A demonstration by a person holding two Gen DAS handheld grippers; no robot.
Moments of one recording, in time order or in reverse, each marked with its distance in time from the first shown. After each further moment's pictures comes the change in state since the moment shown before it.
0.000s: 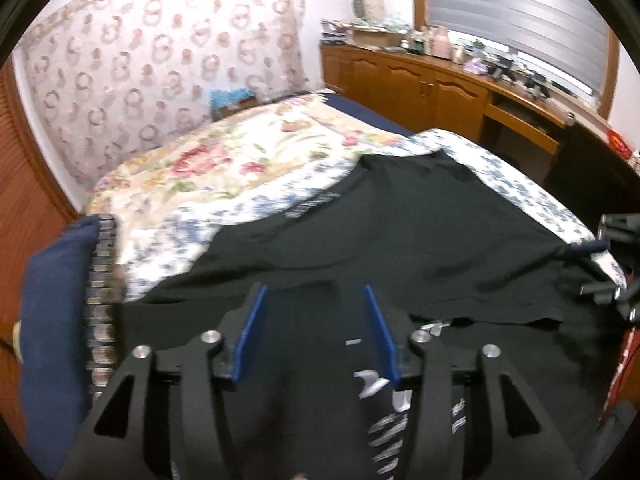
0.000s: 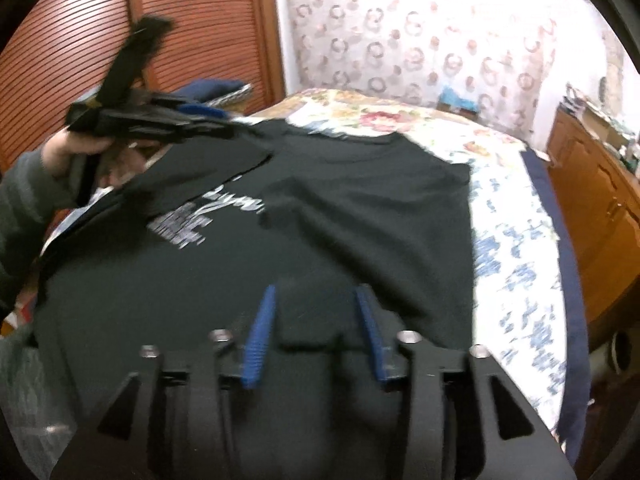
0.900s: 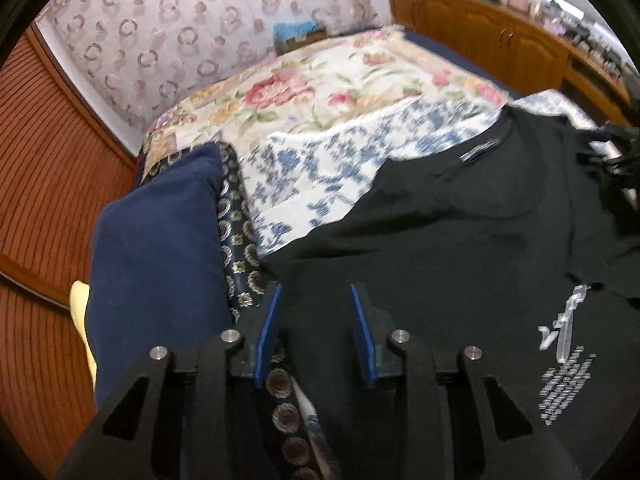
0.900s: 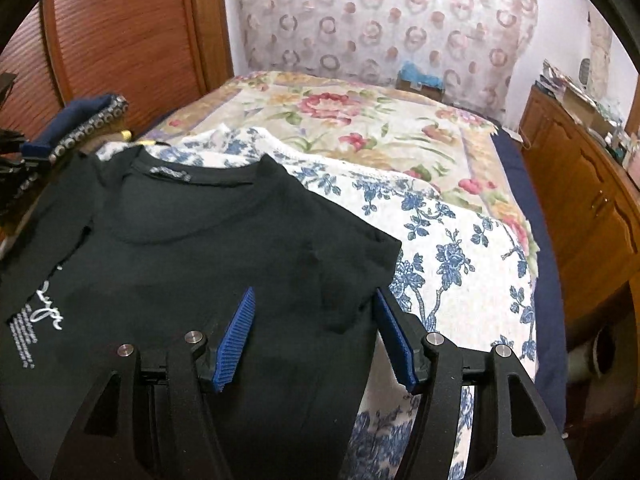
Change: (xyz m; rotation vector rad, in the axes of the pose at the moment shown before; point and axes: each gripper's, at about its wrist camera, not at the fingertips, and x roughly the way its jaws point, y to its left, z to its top) left arm 0.041 0.103 -0.005 -0.053 0.284 0.219; right arm 0.124 -0.126 0.087 0.044 0.101 -0.118
